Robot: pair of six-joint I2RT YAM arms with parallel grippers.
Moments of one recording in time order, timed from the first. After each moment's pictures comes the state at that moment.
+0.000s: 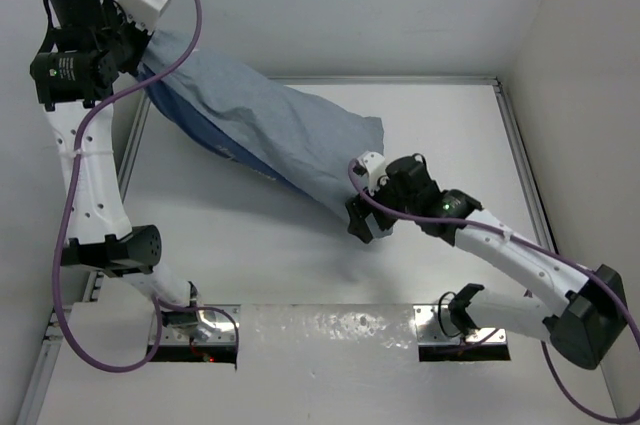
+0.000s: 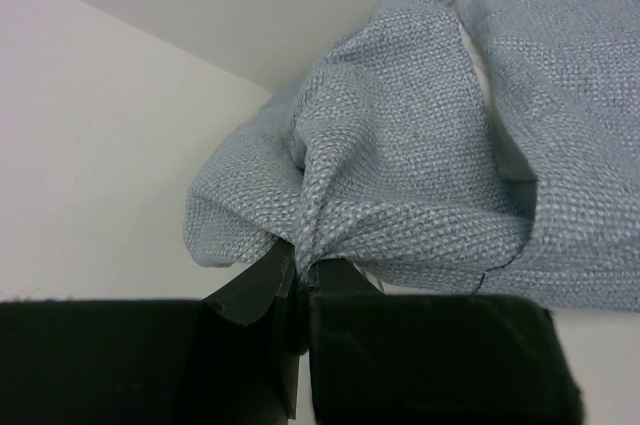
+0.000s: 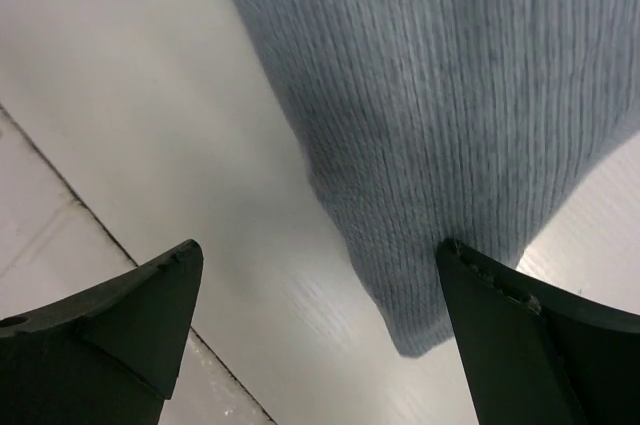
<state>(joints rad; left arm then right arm) 0.13 1.62 2.32 -1.12 0.08 0.68 0.68 1.13 0.82 -0.45 -0.21 0.00</state>
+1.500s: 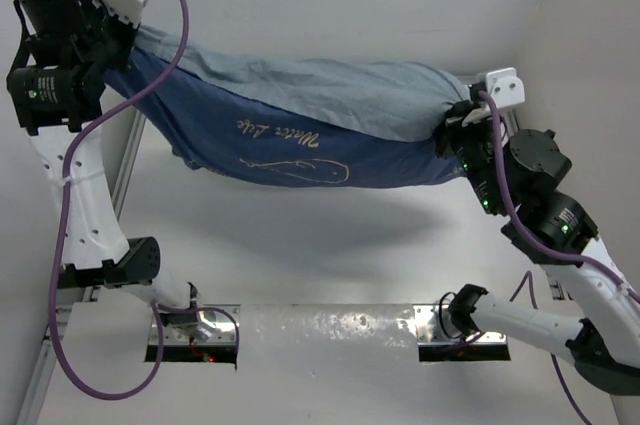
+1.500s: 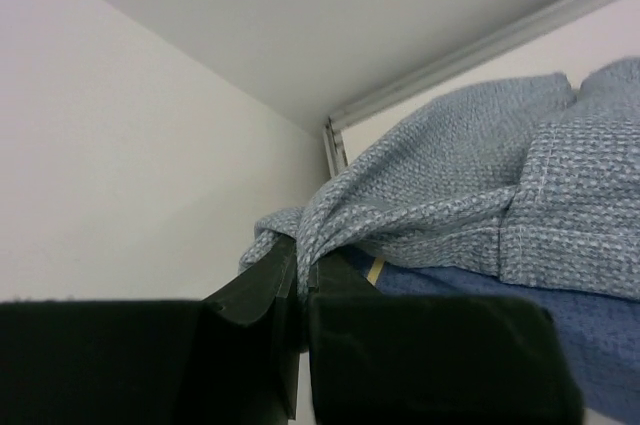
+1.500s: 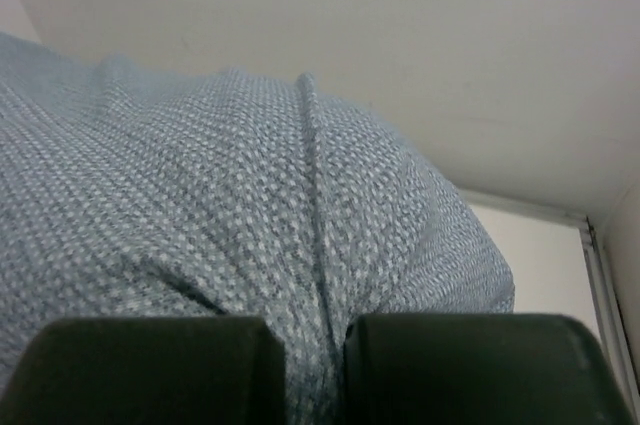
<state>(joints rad) 0.13 1.55 2.39 -1.11 0.08 0.61 0.78 0.89 1.32 -0.36 0.53 -0.07</state>
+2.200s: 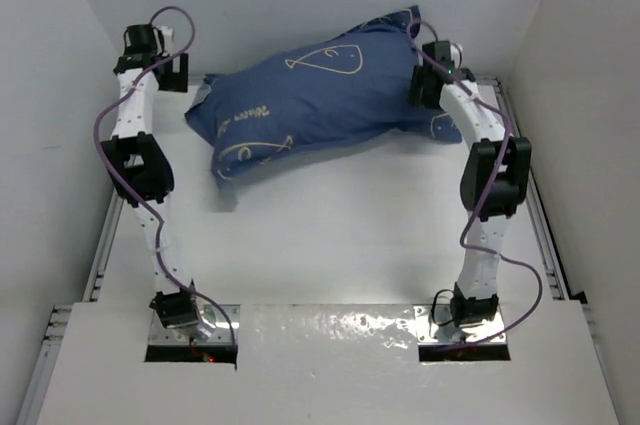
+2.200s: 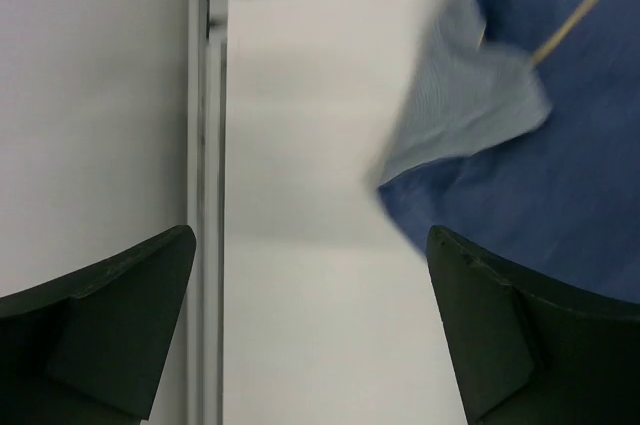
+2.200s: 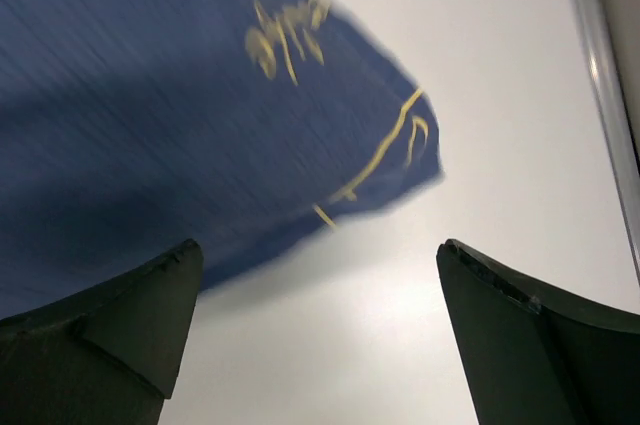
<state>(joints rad) 0.21 2.36 2.39 -0.76 -0.09 0.26 0.10 2.17 2.00 -0.63 0.42 0.24</state>
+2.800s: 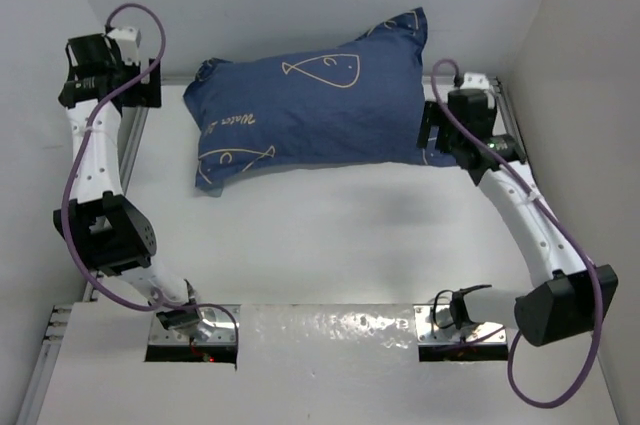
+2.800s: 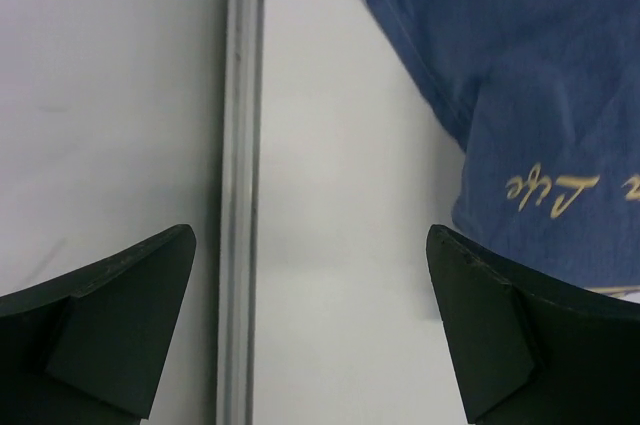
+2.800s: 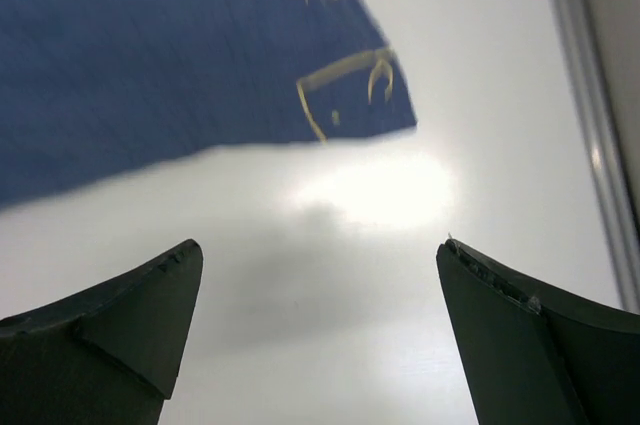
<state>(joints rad) 0.33 1.65 1.76 -0.72 0.08 0.29 0.22 1.26 1.24 -0.59 0.35 0.23</state>
